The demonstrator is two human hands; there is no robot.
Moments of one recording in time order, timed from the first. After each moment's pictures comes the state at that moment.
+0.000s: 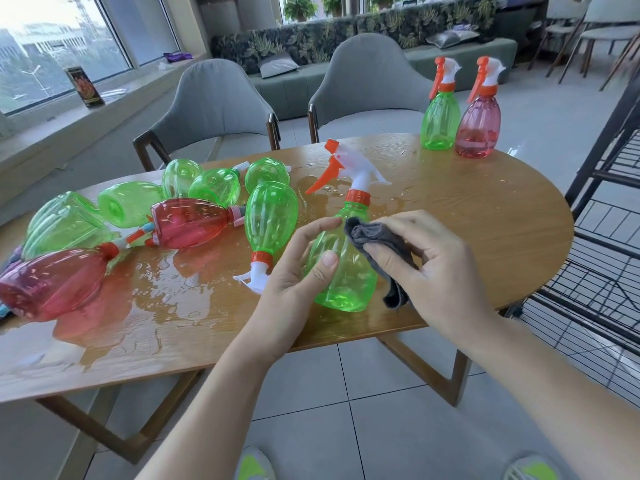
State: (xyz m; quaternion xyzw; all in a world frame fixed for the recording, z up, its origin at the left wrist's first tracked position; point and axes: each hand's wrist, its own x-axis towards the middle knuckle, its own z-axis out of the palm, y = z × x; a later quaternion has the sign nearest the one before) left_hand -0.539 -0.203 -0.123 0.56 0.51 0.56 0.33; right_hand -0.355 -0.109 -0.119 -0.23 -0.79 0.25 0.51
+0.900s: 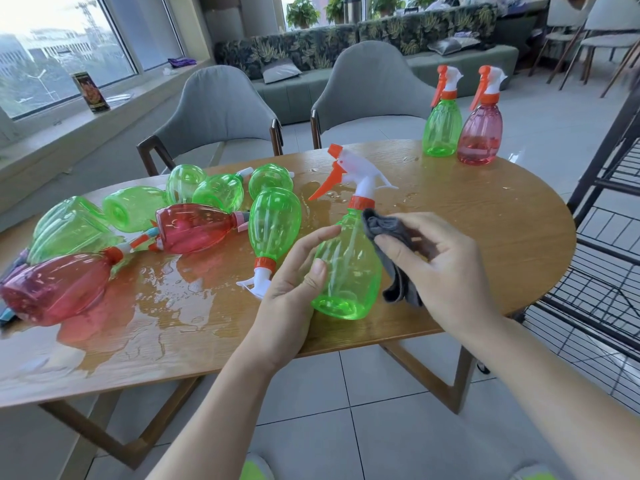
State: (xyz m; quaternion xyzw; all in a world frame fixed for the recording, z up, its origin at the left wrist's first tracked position) left_hand -0.543 -0.204 -0.131 0.51 0.49 0.60 0.37; right_hand -0.356 -0.099 -0.116 -0.25 -0.75 0.32 0.53
